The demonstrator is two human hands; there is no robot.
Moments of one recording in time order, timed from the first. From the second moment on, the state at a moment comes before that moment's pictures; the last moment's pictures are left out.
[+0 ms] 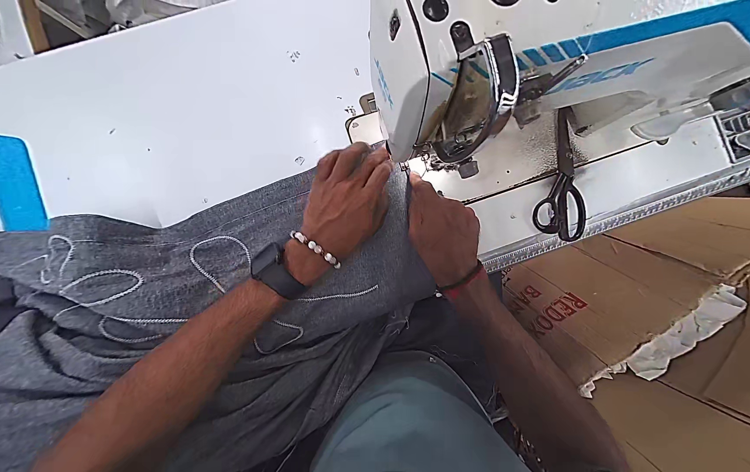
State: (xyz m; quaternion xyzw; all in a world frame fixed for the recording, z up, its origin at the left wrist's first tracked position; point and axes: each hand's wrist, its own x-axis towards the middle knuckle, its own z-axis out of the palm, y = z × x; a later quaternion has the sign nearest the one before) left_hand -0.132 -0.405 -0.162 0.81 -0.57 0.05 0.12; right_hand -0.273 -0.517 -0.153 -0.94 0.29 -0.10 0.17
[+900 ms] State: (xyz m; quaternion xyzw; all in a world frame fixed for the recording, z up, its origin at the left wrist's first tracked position) left_hand -0.125 -0.394 -0.176 0.76 -0.62 0.01 0.20; right_hand -0.315 -0.619 -0.150 -0.95 0.26 -0.13 0.14
